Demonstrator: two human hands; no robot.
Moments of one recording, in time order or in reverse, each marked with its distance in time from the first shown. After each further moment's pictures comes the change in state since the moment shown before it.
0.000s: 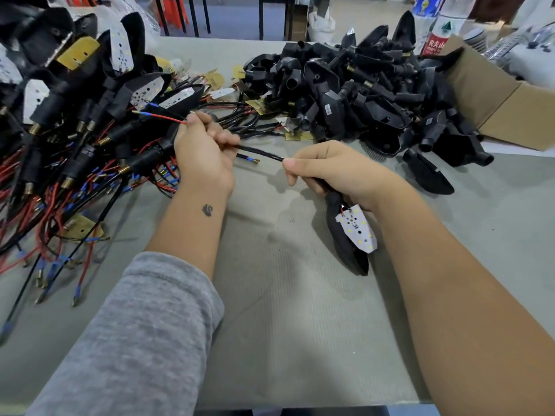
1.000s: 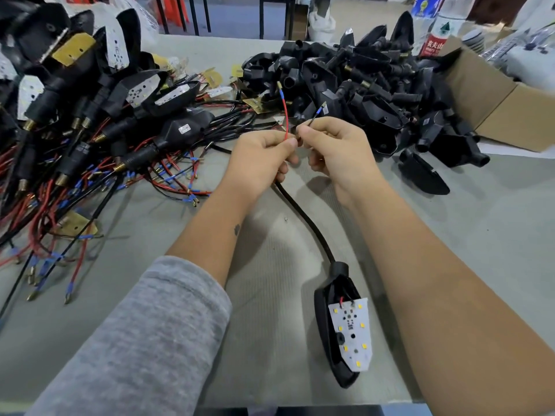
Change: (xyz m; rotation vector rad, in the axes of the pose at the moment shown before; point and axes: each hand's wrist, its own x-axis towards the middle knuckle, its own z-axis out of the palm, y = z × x) left_hand -0.028 -0.038 0.006 0.969 -0.471 0.047; right_hand 0.012 0.006 0.007 0.319 0.556 -0.042
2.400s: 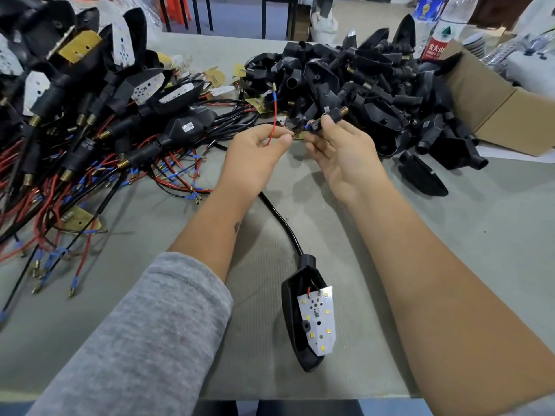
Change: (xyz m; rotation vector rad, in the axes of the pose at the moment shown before) left_hand 0.006 -0.010 -0.010 0.126 0.109 0.110; right_hand 0.006 0.002 0.001 0.497 0.073 0.163
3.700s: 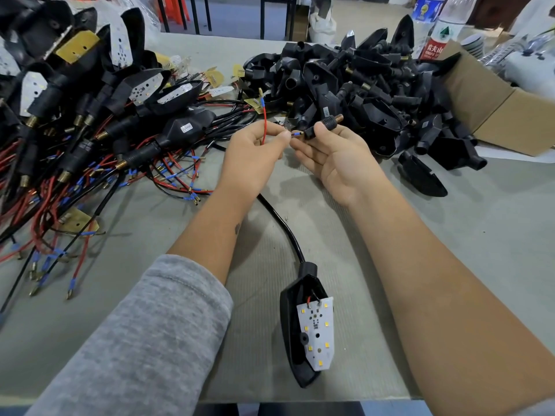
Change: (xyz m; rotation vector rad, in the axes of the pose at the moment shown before) left_hand -0.007 0.011 0.002 0.000 0.041 -0.033; right_hand 0.000 0.002 -0.002 0.028 -0.067 0.094
